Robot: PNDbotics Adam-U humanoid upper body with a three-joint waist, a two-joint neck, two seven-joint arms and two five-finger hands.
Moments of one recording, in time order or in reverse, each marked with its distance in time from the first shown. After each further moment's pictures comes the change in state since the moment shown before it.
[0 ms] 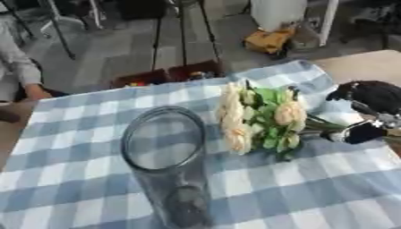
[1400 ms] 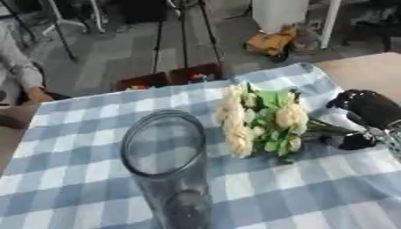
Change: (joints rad) left arm 0.000 -0.001 -0.005 0.000 0.000 0.010 -0.013; right arm -0.018 0.048 0.001 0.109 0.090 0.029 -0.177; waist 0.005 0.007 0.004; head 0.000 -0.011
